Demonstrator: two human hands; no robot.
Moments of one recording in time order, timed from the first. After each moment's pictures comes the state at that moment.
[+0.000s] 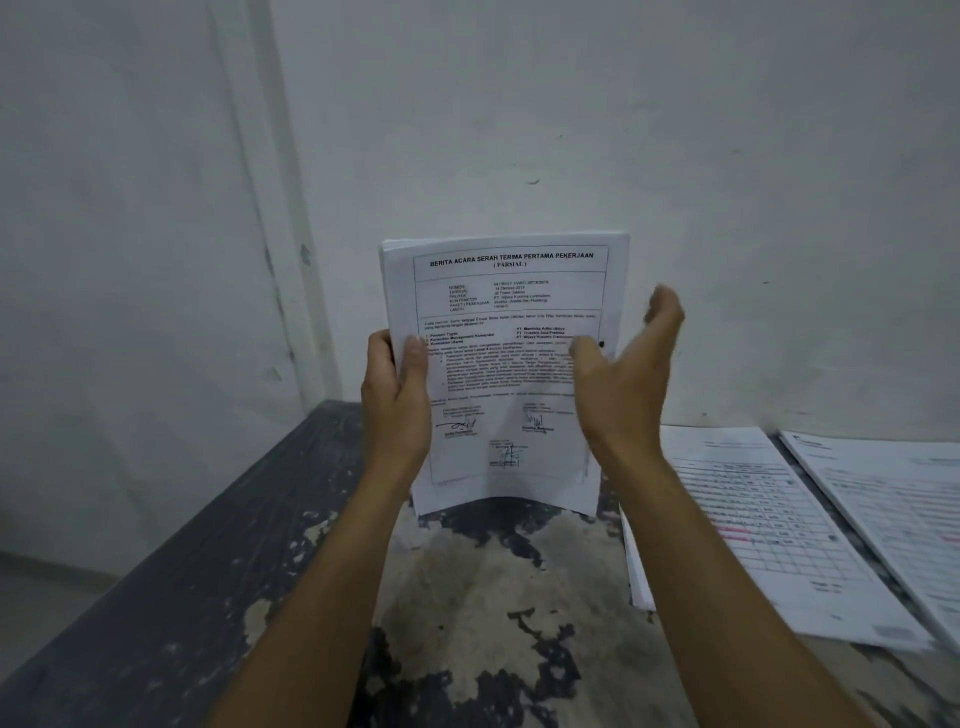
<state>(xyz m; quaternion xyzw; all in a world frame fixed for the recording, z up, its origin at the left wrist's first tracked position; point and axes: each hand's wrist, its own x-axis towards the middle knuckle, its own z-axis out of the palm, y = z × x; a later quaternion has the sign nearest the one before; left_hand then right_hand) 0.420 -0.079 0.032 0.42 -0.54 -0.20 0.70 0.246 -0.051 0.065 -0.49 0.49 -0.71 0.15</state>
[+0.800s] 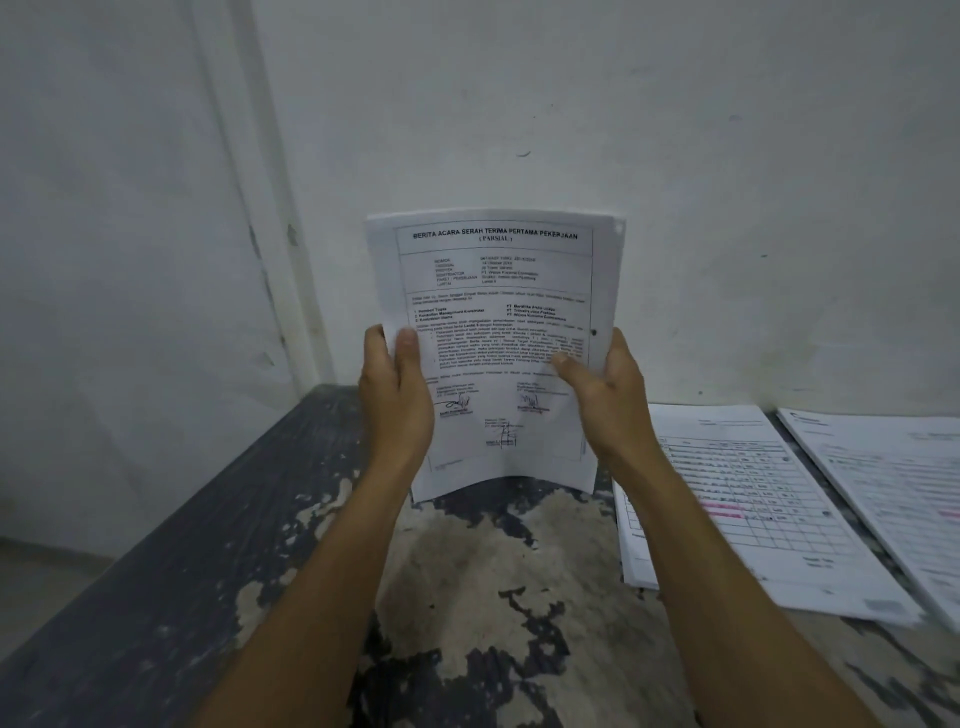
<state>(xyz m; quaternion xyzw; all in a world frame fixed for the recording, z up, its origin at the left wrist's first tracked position) 0.408 -0.085 0.019 0.46 -0.52 -0.16 0.70 0.222 -0.067 0.021 -0.56 0.41 -0.65 0.30</state>
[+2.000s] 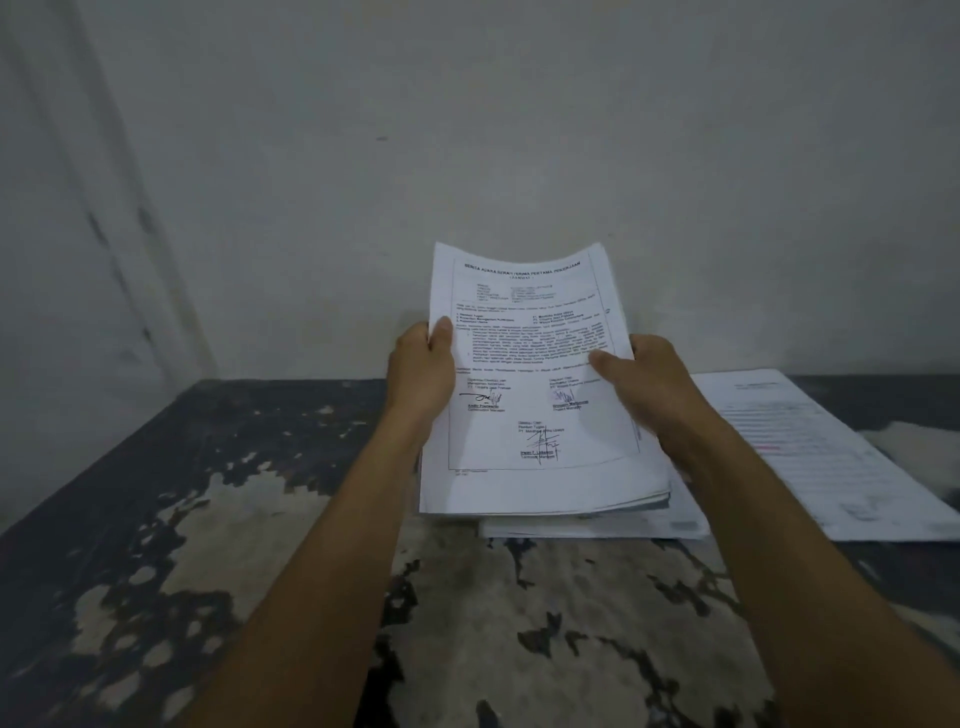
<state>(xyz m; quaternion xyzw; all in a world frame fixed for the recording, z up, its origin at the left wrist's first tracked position) 0.268 -0.090 0.019 0.52 -0.60 -0.30 0.53 0.056 -0.008 0.033 -0.51 0.62 -0.53 0.27</state>
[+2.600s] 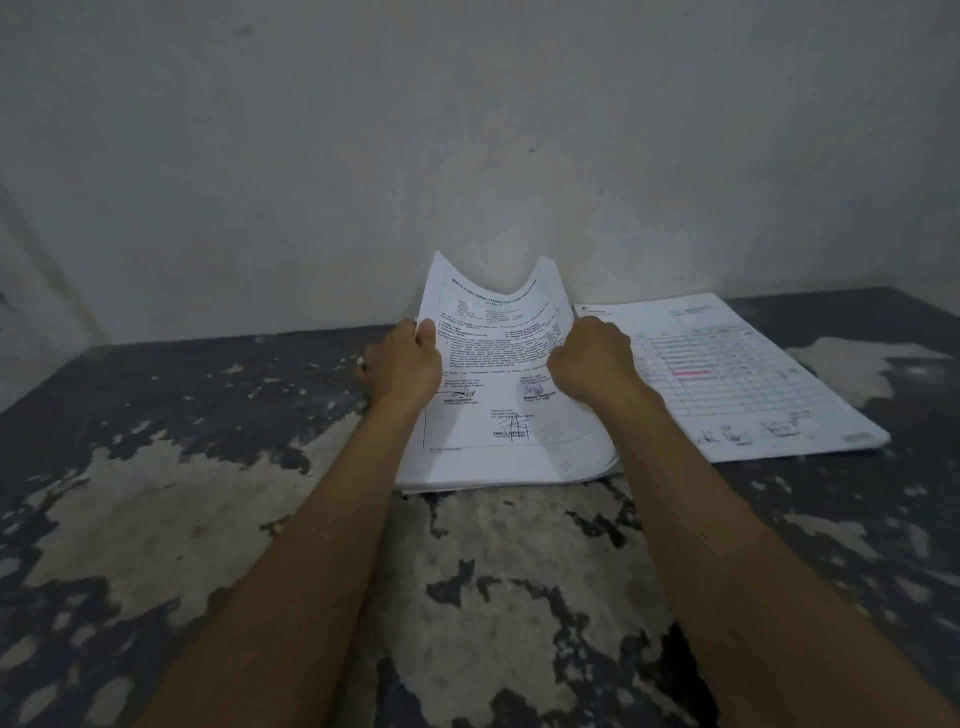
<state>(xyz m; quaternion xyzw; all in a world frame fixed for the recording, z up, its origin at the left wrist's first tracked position) 0.203 -0.099 -0.049 0.64 -0.67 -0.17 0.35 0.028 -0.020 -0.018 -0.51 0.80 -0.28 0.13</state>
